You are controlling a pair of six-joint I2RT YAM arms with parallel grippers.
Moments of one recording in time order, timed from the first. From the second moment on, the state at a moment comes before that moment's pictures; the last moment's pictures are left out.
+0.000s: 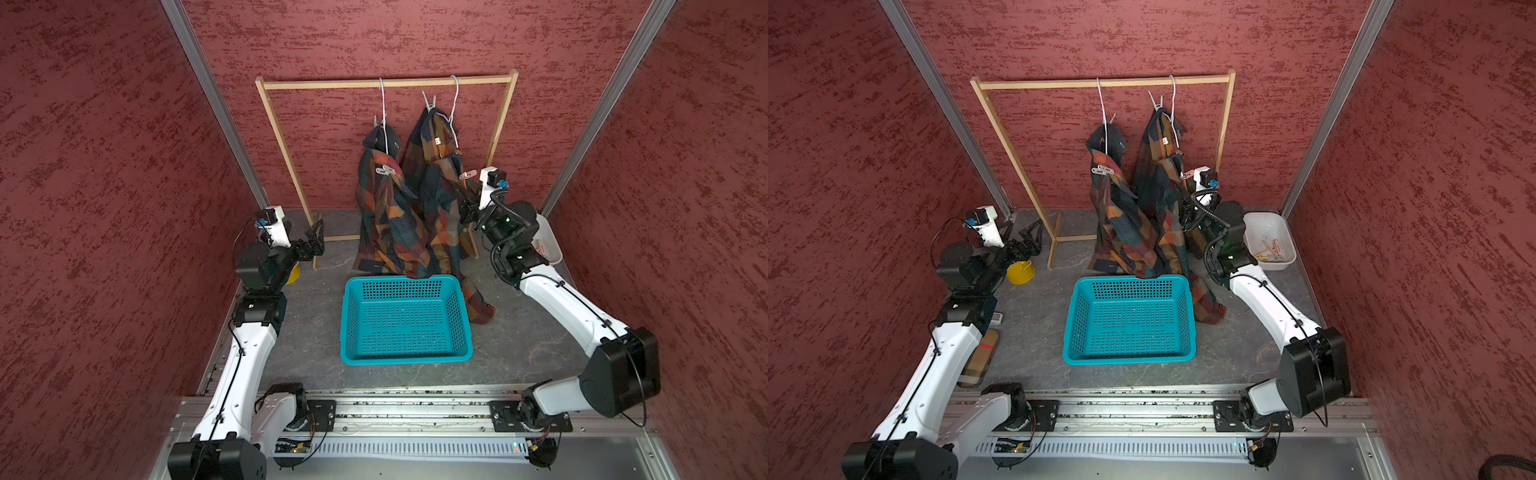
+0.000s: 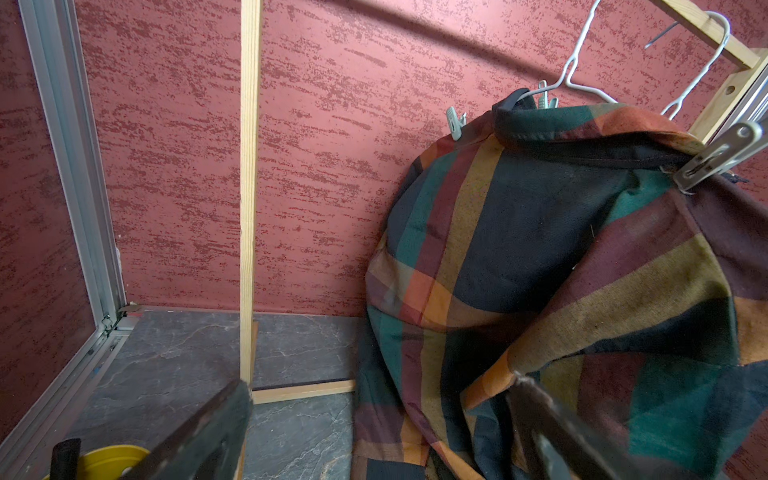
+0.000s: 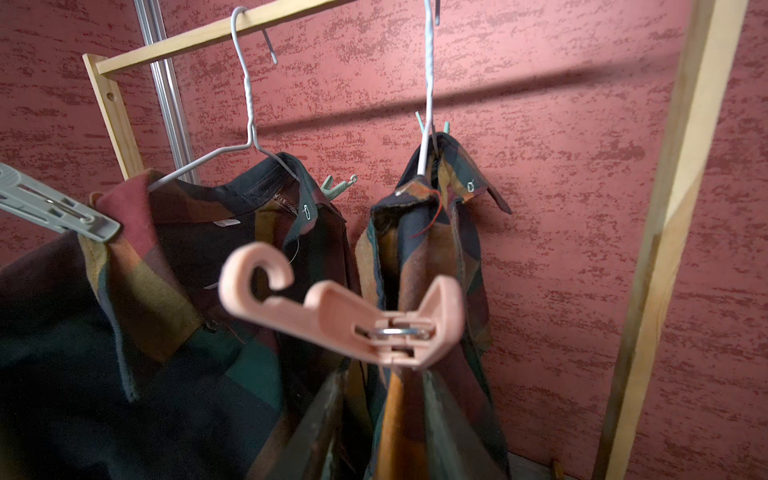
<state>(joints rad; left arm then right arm) 0.06 0.96 0.82 0.14 0.29 -0.27 0.34 1.44 1.19 0.45 -0.13 0.09</state>
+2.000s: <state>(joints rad) 0.06 0.94 0.82 0.14 0.29 -0.28 0.34 1.49 1.22 0.45 -0.14 0.10</state>
